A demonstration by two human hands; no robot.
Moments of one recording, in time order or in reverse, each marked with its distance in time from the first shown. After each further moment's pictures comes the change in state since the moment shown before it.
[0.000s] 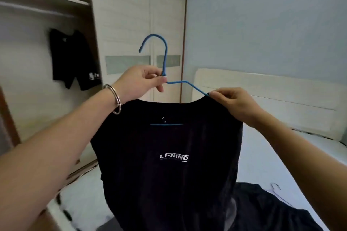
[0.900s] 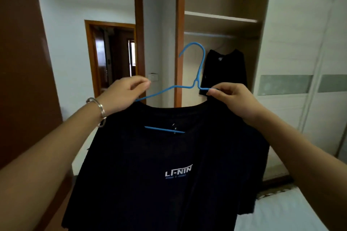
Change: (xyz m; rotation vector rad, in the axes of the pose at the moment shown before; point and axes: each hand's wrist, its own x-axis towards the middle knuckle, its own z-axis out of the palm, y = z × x) left_hand -0.197 -0.289 -0.498 0.602 0.468 -0.405; right_hand 0.201 -0.375 0.491 0.504 -0.356 -0.428
